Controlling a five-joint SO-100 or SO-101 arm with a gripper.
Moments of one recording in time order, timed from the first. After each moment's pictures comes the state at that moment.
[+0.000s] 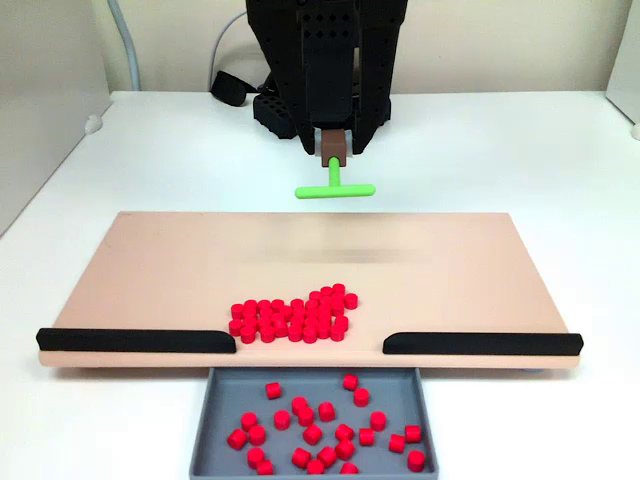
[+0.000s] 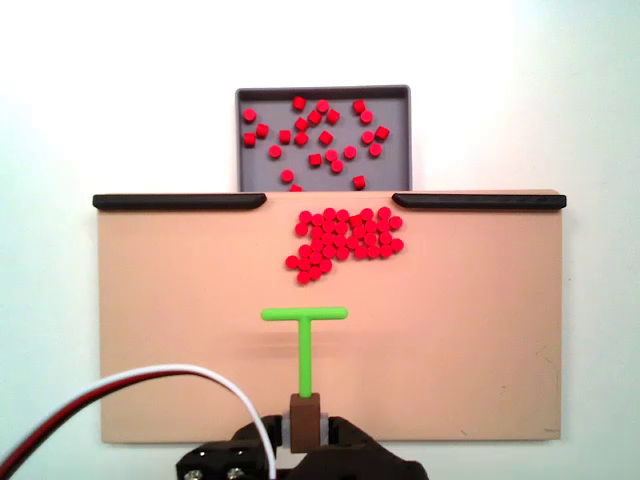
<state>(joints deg) -0.7 98.1 99.6 83.9 -87.1</state>
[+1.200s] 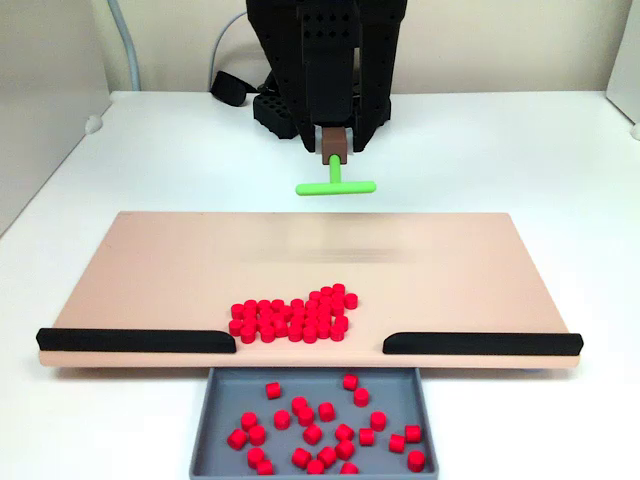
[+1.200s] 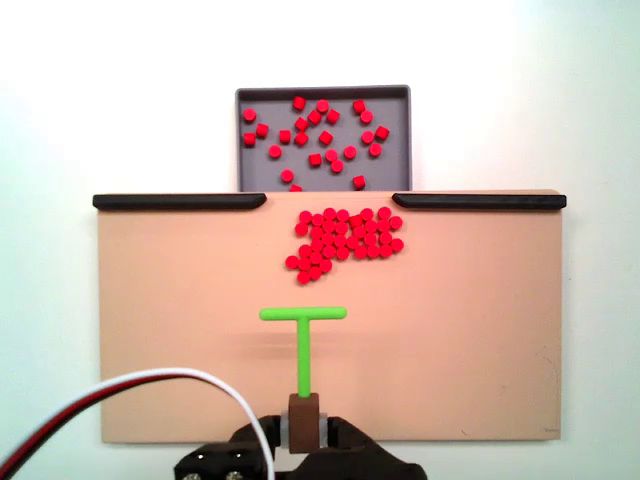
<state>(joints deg) -0.7 98.5 99.6 83.9 -87.0</state>
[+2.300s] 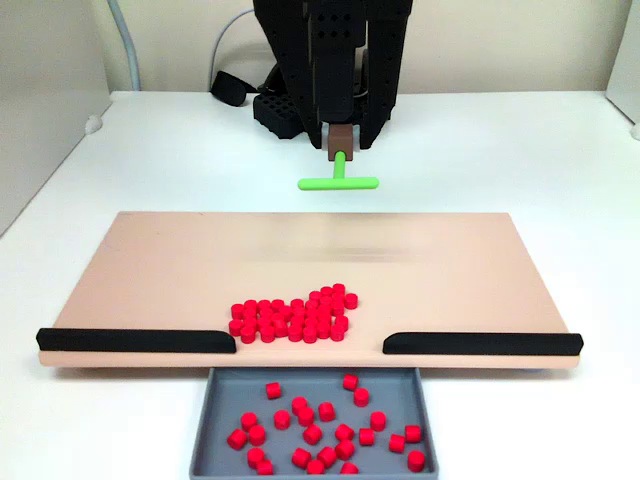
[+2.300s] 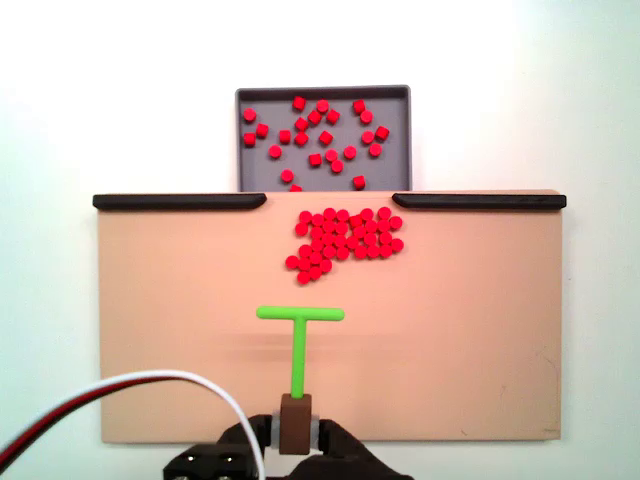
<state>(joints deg) -1.8 99.6 99.6 83.9 -82.9</state>
